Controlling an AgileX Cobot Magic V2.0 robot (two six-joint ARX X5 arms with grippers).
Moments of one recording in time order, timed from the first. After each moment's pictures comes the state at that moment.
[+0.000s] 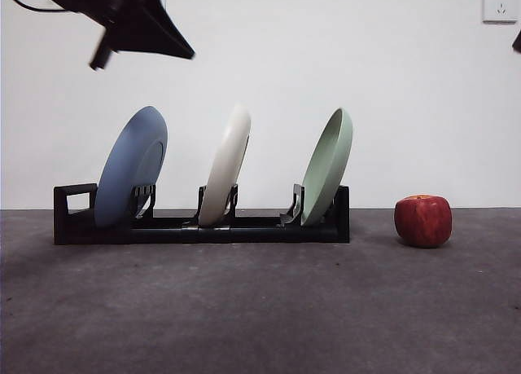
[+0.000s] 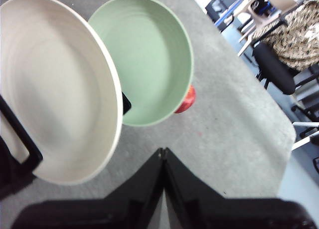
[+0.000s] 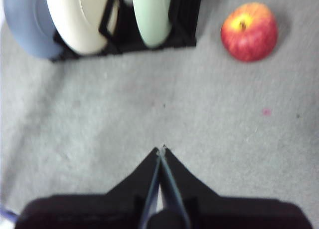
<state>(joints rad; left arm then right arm) -0.21 1.68 1.53 -0.55 0.74 -0.12 -0.06 1.01 0.98 -0.82 -0.58 0.06</state>
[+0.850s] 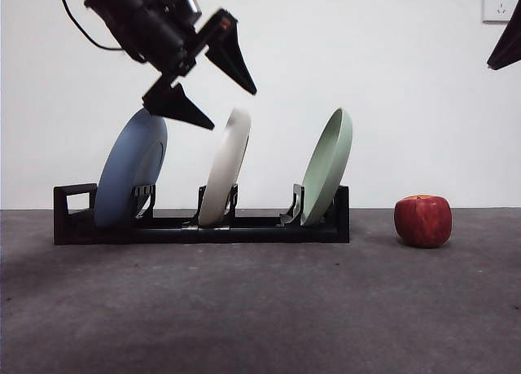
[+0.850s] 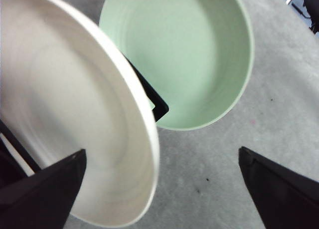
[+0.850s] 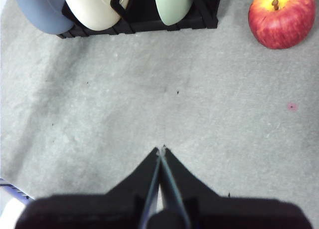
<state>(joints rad) -0.33 1.95 1.78 -0.65 0.55 0.02 0.01 1.06 0.98 -0.81 -0.59 0.05</state>
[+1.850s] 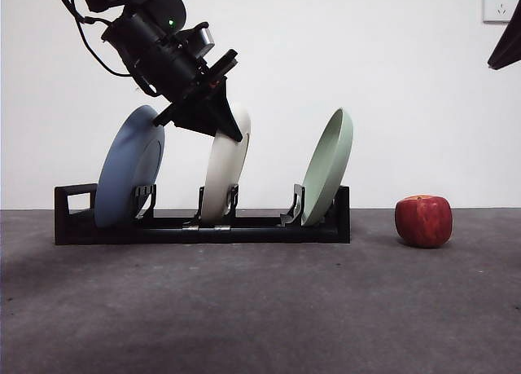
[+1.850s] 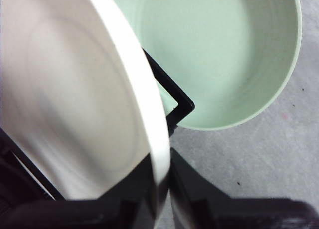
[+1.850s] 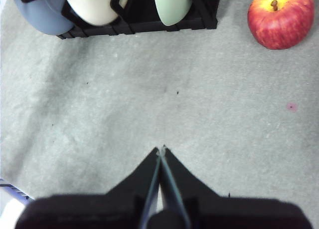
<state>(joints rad) -0.34 2.03 1.79 -0.59 0.51 0.08 0.01 1.06 0.98 -0.81 -0.59 0.05</state>
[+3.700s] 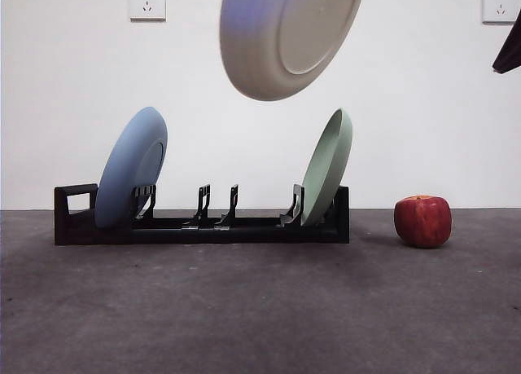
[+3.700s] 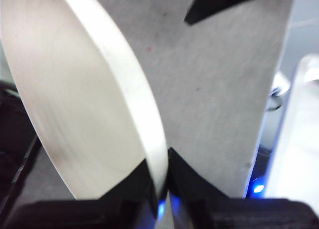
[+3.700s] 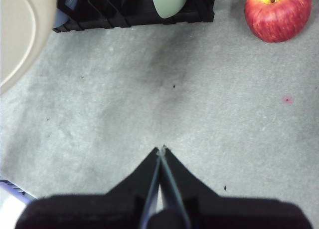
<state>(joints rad) -0.97 1.58 1.82 -1.12 -0.01 0.21 0.01 1.06 0.98 -0.84 -0.58 0.03</state>
